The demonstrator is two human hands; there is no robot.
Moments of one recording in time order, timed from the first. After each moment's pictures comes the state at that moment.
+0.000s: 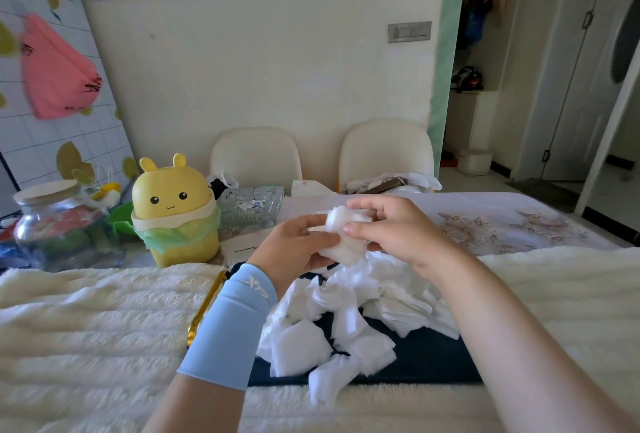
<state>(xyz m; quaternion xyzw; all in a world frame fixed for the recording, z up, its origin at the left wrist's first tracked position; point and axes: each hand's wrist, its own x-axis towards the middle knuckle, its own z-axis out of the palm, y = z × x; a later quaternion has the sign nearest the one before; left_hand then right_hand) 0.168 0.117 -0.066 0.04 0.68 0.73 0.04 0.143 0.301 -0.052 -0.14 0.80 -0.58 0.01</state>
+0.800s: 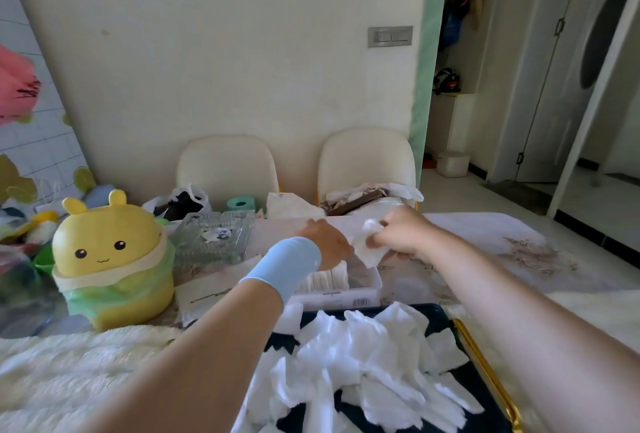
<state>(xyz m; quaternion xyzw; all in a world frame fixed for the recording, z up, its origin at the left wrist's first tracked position) 0.003 0.182 -0.045 0.06 0.99 0.10 0.07 -0.004 0.347 -0.039 0.03 0.93 -0.37 0.06</state>
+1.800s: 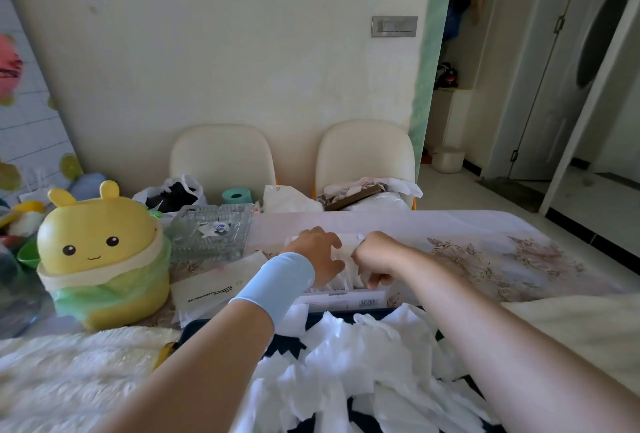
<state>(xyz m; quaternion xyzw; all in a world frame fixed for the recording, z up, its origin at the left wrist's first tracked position) -0.007 0.155 -0.081 0.11 0.99 0.12 0.04 -0.011 0.301 -0.075 0.07 0.93 -0.33 0.17</state>
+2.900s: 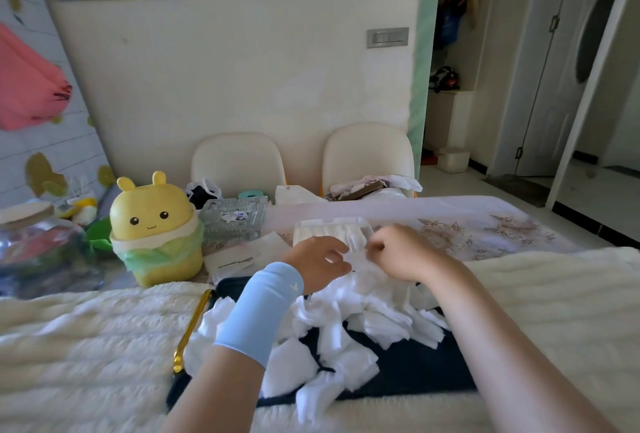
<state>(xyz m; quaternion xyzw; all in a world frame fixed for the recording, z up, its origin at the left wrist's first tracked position) 0.132 0.150 -0.061 0.08 0.94 0.32 0.08 0.123 0.334 -0.055 -0.10 0.97 -0.23 0.01</state>
